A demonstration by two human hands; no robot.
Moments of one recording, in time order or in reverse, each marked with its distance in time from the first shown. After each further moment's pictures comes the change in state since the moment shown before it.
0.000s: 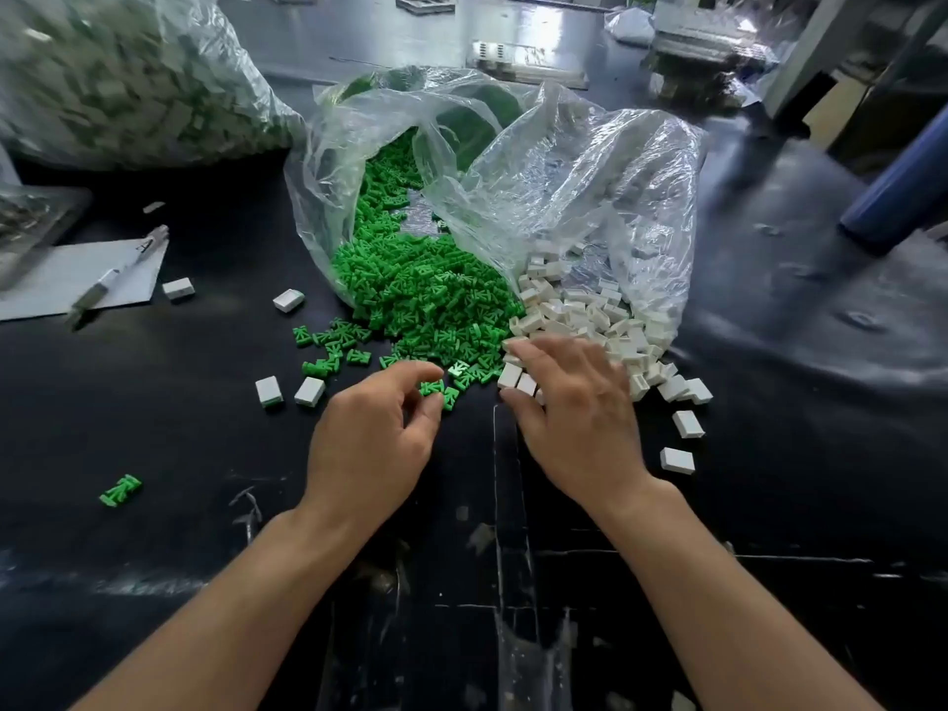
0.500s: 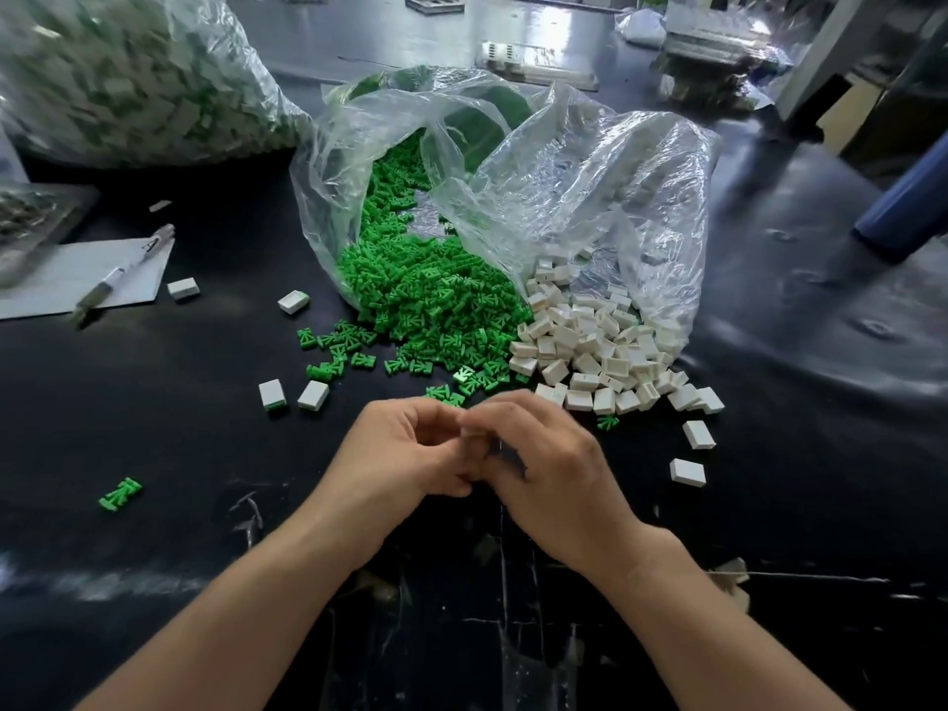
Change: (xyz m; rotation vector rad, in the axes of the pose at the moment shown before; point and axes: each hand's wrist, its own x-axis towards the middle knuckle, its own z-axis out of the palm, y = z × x) left_hand -0.003 0.017 -0.007 -0.685 -0.392 -0.555; right_hand -0.019 -0.021 -0.001 0.391 0.053 -0.286
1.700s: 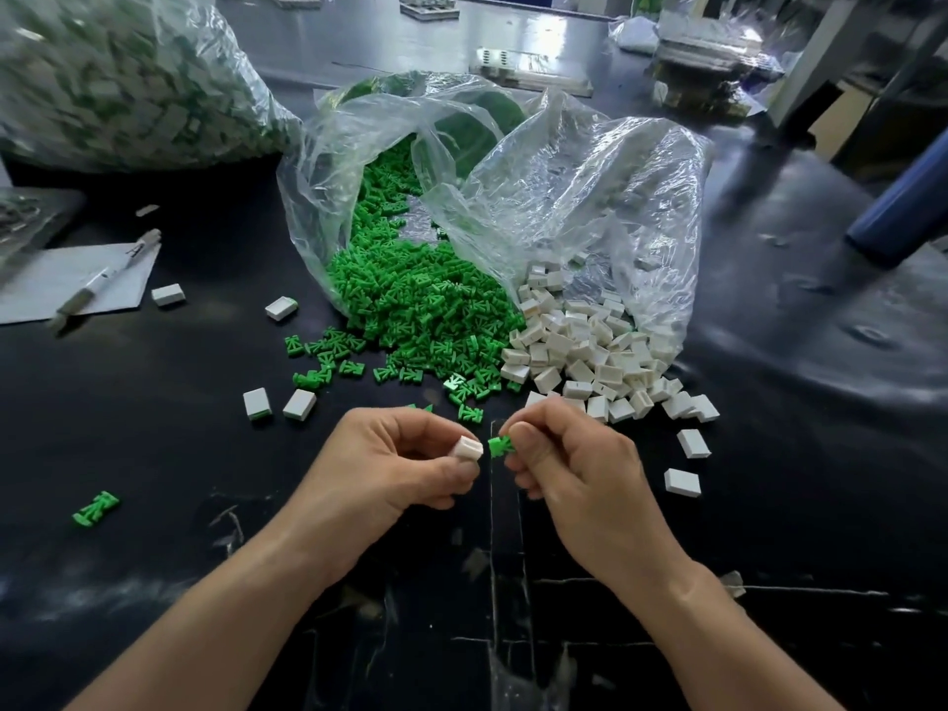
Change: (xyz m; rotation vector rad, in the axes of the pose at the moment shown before) left_hand -0.004 0.004 -0.004 -0.010 -0.057 0.053; right_hand -0.006 -0.001 -0.023 0.397 -0.059 0.463
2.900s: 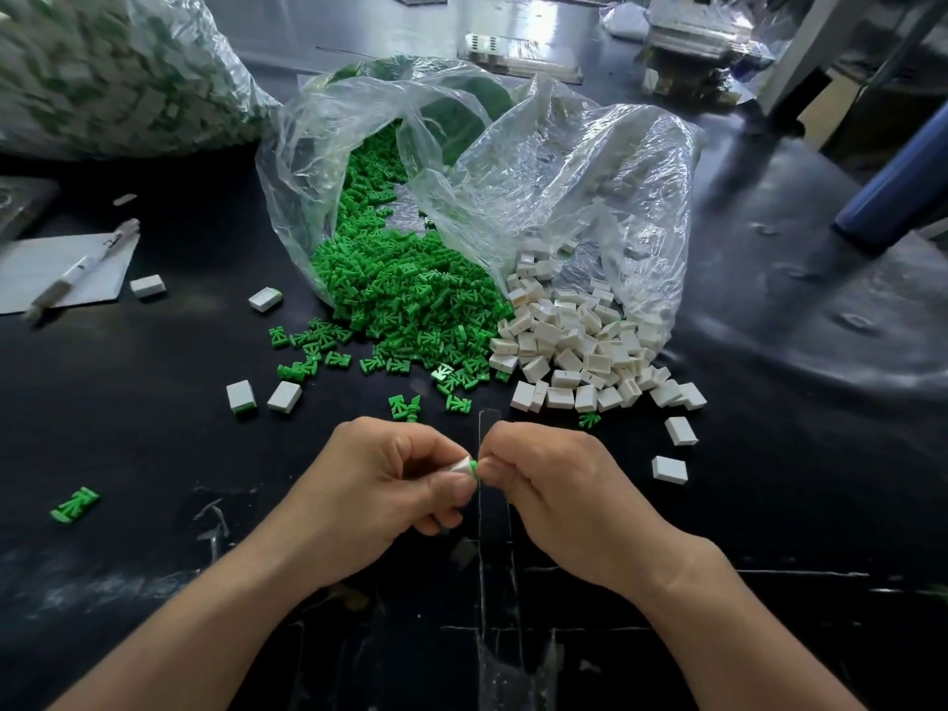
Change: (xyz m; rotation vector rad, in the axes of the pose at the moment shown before) left_hand -0.004 -0.007 -0.003 0.307 -0.150 0.141; right_hand 0.000 -0.009 -0.010 -0.436 -0.309 -0.223
